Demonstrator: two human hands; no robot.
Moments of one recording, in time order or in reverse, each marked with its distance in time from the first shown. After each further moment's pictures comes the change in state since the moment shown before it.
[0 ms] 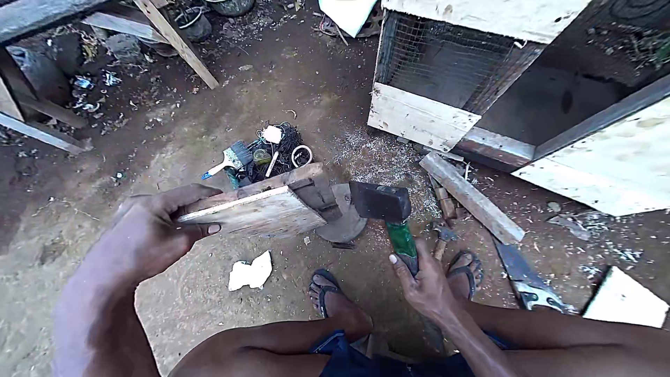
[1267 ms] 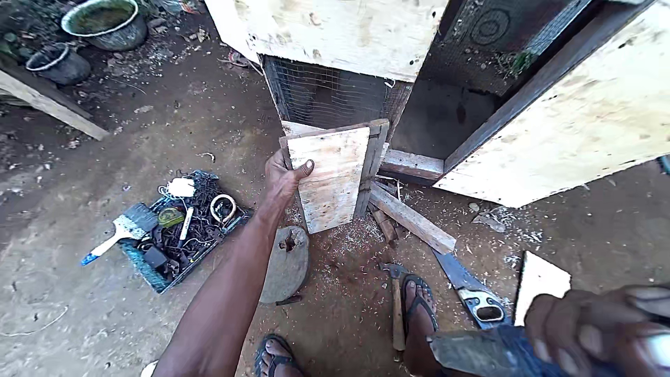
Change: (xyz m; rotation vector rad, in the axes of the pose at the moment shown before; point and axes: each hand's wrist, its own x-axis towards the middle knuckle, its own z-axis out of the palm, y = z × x) left_hand 0.299 0.210 0.259 -1.273 0.132 0.084; right_hand 0.000 -0.056 -0.236 0.576 0.497 -0.295
